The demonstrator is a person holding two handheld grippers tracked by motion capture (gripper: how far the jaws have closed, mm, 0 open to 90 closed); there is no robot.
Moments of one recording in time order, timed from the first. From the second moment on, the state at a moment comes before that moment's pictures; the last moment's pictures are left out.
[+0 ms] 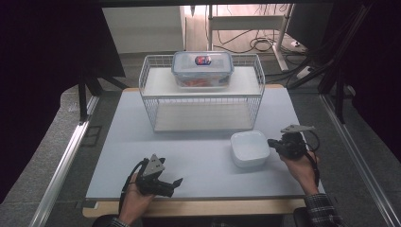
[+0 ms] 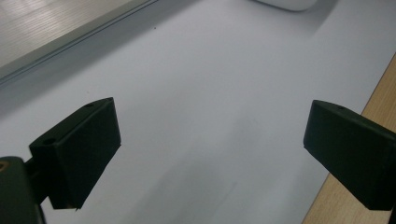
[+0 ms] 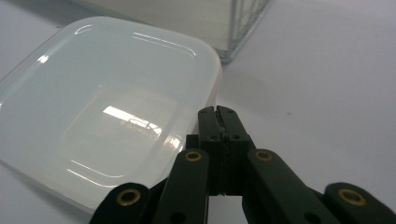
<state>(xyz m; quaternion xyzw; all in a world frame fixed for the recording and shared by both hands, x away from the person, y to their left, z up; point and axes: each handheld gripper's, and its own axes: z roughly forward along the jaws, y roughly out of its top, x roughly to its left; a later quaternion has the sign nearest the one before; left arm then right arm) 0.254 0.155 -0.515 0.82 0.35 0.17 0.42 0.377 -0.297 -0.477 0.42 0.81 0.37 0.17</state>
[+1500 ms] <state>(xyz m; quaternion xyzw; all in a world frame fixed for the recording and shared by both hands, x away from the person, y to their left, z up) 0.255 0.156 -0.513 0.81 0.36 0.14 0.43 0.348 -0.199 -0.477 0.32 0.85 0.41 0.11</state>
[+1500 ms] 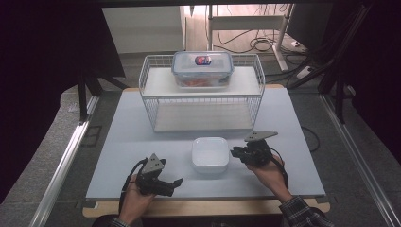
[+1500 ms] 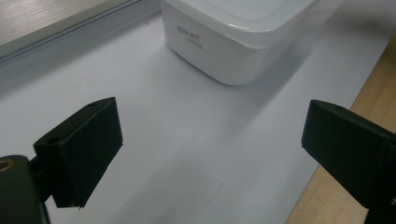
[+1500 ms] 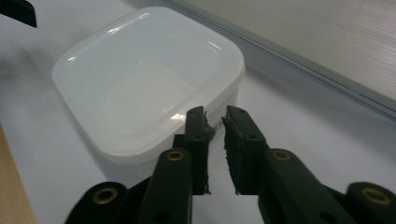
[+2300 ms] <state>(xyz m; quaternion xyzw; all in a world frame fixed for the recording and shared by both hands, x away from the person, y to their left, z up) 0.256 0.156 -0.517 0.82 0.36 0.15 0.42 0.316 -0.213 -0.480 0.28 0.84 0.44 0.13</state>
